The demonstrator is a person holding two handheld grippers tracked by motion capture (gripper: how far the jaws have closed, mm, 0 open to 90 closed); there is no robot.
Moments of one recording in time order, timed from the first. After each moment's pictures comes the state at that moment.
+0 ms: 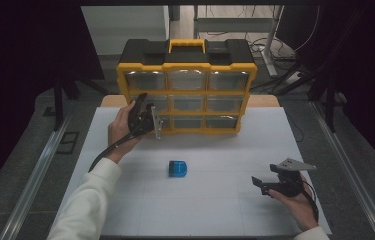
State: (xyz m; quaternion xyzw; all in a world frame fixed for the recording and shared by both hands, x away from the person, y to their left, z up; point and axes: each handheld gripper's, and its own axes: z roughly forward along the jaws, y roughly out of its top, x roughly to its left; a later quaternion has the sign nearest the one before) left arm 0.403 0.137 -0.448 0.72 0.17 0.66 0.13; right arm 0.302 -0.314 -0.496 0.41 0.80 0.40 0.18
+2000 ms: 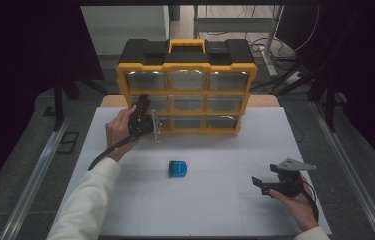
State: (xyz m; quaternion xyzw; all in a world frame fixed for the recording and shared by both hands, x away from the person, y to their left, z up) left arm 0.398 0.139 -0.451 0.70 0.13 0.69 0.09; right arm 0.302 -0.314 -0.496 0.41 0.80 0.40 0.18
